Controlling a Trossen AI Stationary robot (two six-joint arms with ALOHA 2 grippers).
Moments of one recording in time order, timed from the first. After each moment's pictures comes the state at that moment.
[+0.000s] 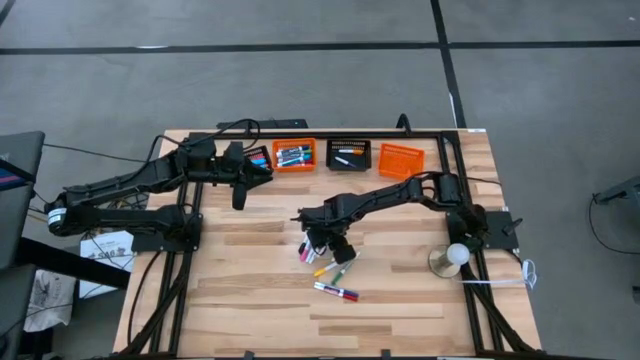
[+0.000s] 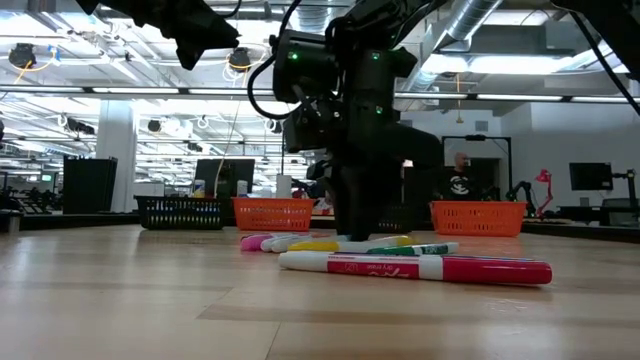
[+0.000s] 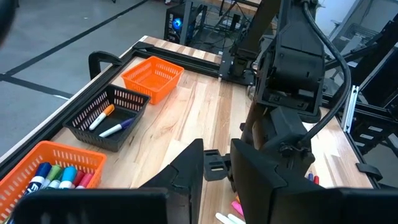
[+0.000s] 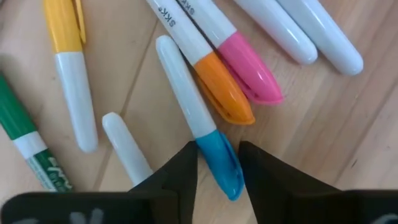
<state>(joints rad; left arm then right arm) 0.34 0.85 0.77 -0.25 0.24 -0.08 0.04 2.19 1.59 -0.83 -0.11 -0.41</state>
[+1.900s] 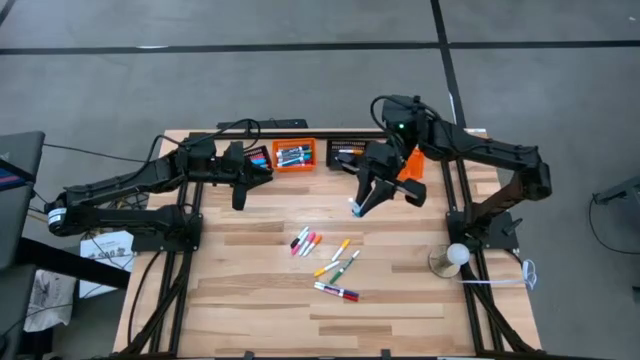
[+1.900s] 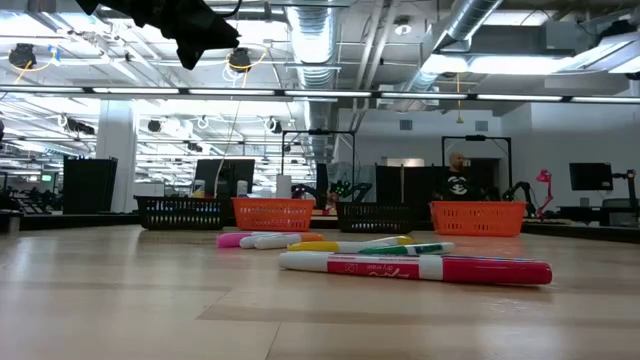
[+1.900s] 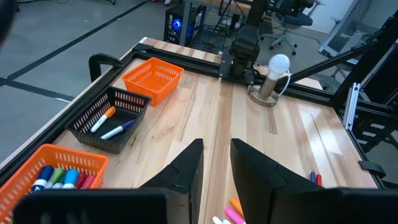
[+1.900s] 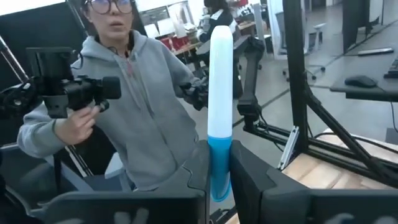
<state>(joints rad) 0.34 0.85 0.77 -0.25 0.24 -0.06 -0.18 1.49 1.62 -0.34 -1.20 0.00</state>
